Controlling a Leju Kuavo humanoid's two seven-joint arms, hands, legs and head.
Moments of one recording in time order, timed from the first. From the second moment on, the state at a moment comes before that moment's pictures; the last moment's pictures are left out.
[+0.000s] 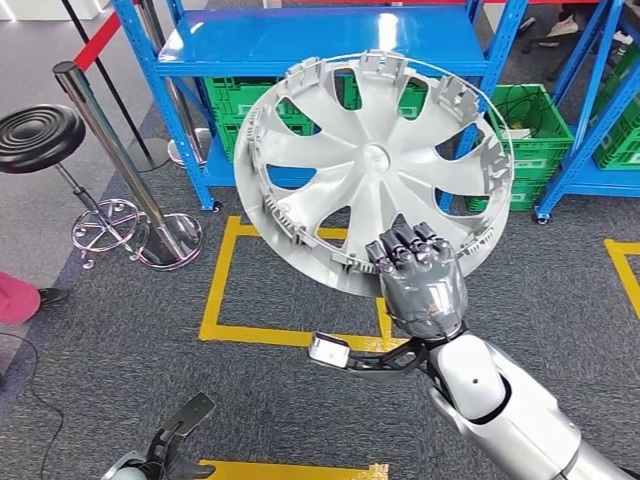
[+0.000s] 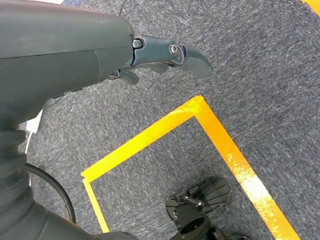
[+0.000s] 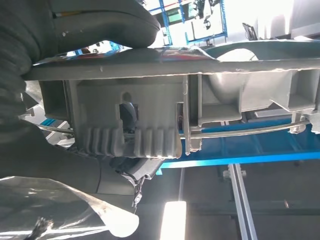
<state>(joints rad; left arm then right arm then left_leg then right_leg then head) 0.00 0.21 -0.64 -0.71 -0.10 0.04 0.19 -0.49 -0.21 0.86 -1.52 1.43 -0.46 0.13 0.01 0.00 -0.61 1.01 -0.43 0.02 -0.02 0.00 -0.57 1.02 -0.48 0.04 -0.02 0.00</state>
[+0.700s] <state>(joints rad) -0.01 0.21 -0.66 -0.69 -0.11 0.06 0.19 -0.47 -0.20 0.83 -1.51 1.38 -0.51 0.12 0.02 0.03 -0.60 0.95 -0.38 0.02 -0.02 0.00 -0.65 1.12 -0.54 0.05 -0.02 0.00</state>
